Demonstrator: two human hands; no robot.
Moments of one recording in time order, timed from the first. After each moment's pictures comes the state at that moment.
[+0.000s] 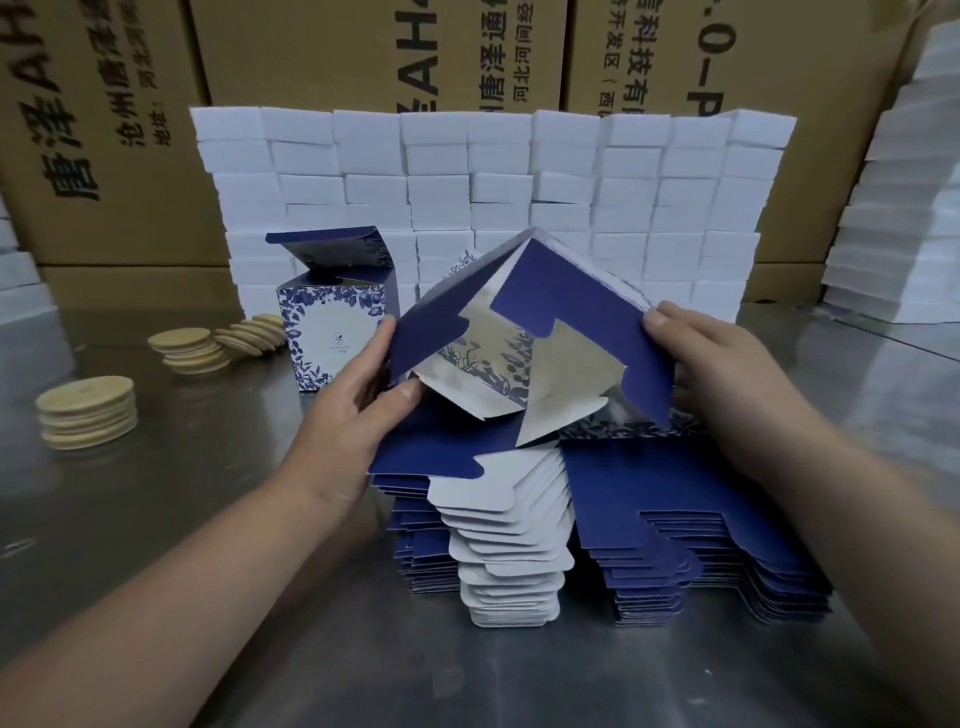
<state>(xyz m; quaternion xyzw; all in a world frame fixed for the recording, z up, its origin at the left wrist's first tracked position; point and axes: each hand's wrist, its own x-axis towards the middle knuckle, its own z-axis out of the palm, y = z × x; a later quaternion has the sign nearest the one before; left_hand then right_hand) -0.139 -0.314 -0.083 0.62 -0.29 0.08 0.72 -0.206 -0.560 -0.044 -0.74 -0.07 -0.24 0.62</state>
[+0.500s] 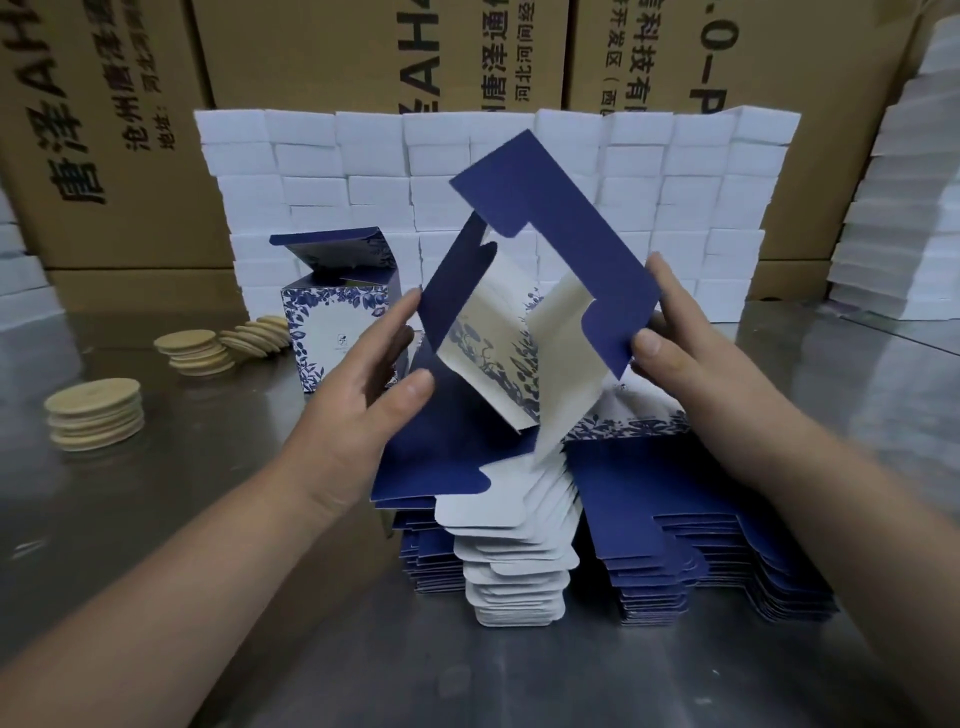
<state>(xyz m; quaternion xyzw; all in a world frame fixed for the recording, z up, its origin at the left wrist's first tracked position) -0.152 -0.310 -0.066 0.67 -0.37 0.11 0.64 -0.214 -0.551 -0.043 -0.80 -0.16 -0.21 0.54</state>
